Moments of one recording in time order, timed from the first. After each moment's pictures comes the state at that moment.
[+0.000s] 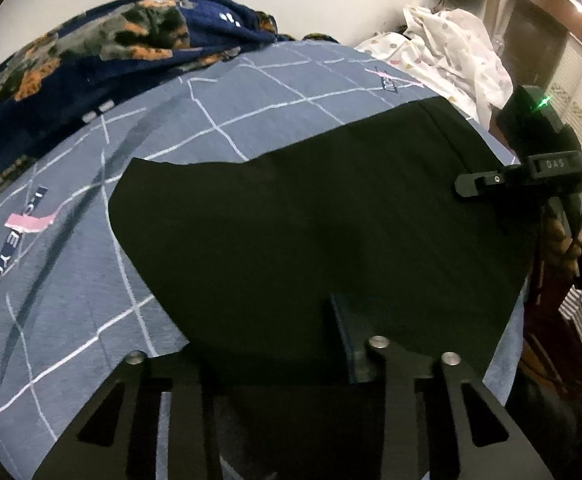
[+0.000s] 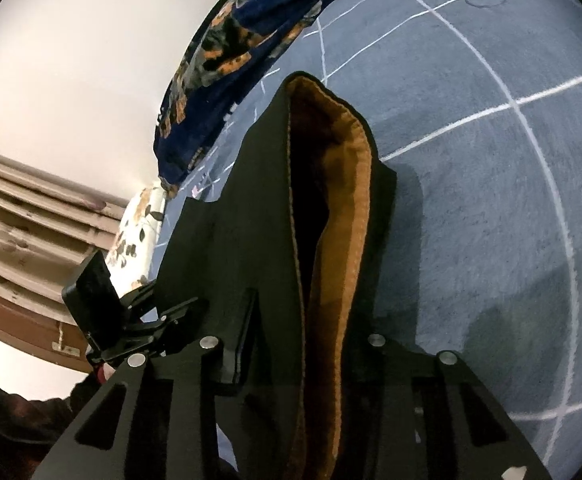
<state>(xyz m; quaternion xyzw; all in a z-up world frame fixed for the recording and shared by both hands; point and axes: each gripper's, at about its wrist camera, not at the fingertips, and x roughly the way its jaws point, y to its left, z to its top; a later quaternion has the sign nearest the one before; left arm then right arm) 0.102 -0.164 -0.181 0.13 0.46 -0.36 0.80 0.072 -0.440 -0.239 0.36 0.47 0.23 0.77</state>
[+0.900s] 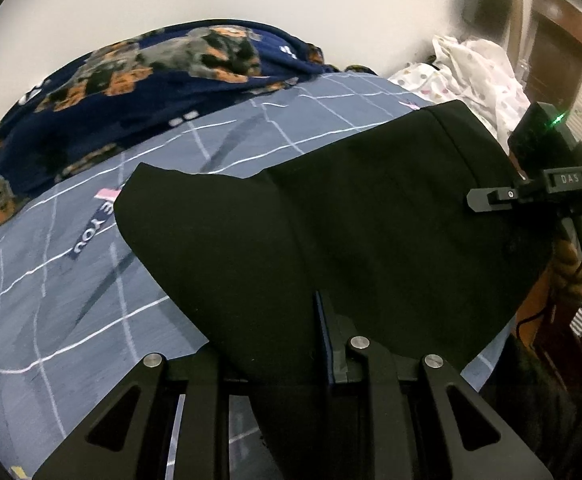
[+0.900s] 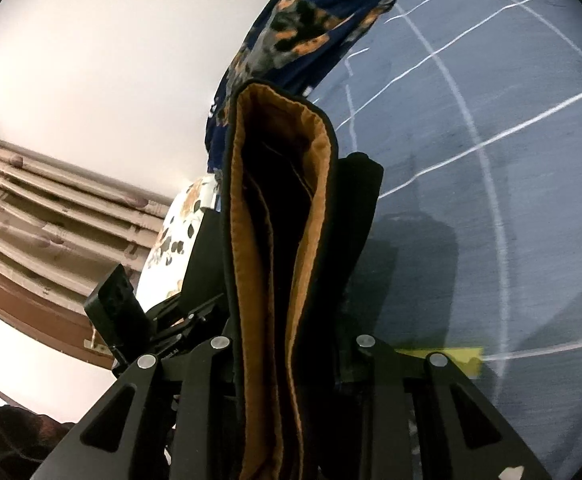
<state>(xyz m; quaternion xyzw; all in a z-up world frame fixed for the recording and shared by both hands) 0.073 -0.077 -0.135 0.11 0.43 -0.30 0.84 0.069 -0.352 -0.200 0.39 0.44 0.29 0.76</state>
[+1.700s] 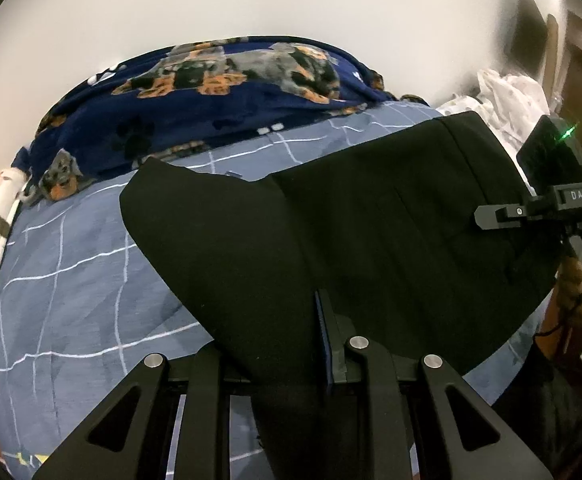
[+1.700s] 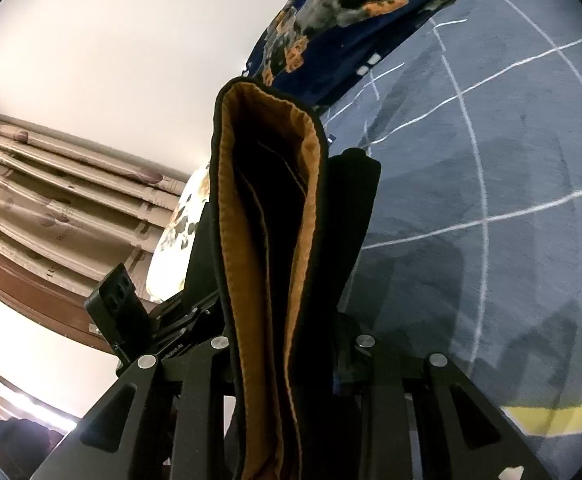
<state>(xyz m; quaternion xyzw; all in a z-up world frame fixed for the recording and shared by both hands) 0.091 0.010 -0.114 0.08 0.41 -0.24 0.88 0.108 -0.263 -0.181 0.37 0.45 0.33 0.74</state>
